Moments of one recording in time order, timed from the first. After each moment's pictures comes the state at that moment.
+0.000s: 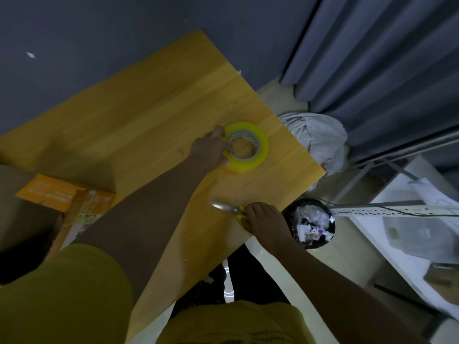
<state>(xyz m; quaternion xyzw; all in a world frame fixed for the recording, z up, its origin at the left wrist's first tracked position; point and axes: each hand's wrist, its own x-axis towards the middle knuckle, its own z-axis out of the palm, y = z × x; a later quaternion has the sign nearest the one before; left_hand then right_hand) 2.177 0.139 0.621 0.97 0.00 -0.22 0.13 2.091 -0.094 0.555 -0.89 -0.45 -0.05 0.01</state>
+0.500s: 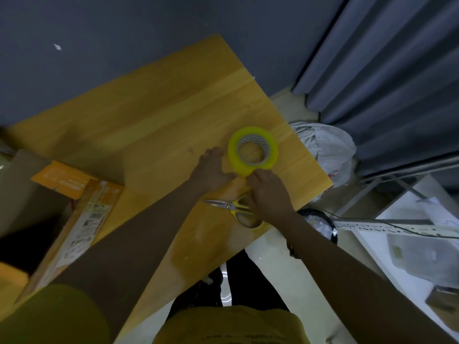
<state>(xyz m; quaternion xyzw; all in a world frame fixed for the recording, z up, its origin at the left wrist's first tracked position) 2.129 0.134 0.602 0.89 0.20 -0.19 0.37 2.150 -0.051 0.598 -0.89 -0.41 0.05 0.17</state>
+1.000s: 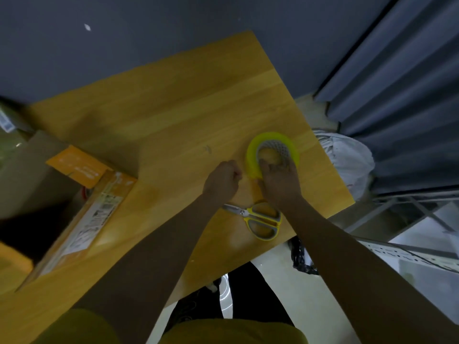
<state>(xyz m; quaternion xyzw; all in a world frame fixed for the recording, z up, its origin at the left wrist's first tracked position) 2.111 0.132 0.582 0.88 0.24 -0.11 0.39 2.193 -0.011 0.584 -0.90 -0.41 0.09 -0.11</state>
